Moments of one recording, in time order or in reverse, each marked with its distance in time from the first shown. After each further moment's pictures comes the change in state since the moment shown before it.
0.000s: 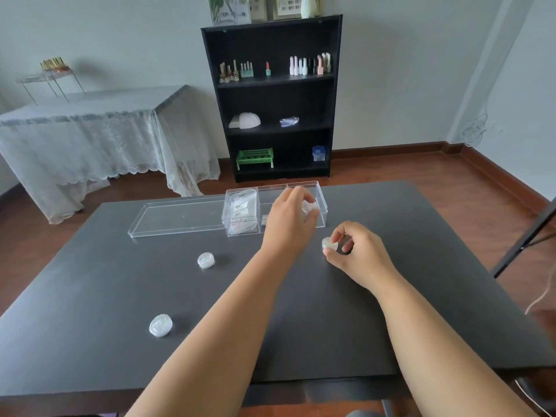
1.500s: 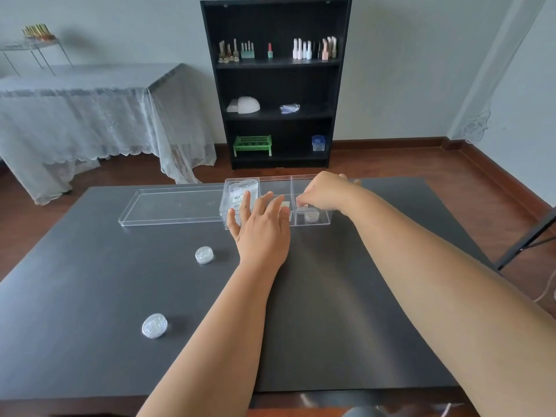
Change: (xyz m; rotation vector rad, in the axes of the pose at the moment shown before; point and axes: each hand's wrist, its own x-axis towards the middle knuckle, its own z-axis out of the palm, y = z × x) left_hand -0.018 -0.055 -0.003 0.393 0.055 -0.204; right_hand 0.129 -0.057 0.030 -0.495 -0.372 0.192
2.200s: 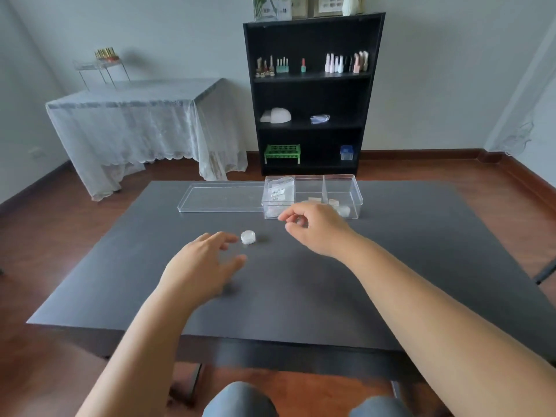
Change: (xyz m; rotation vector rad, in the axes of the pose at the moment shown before) left_hand -0.087 -0.102 -0.157 0.018 -0.281 -0.131; right_hand -0.110 -0.050 0.044 0.419 0.056 -0.518
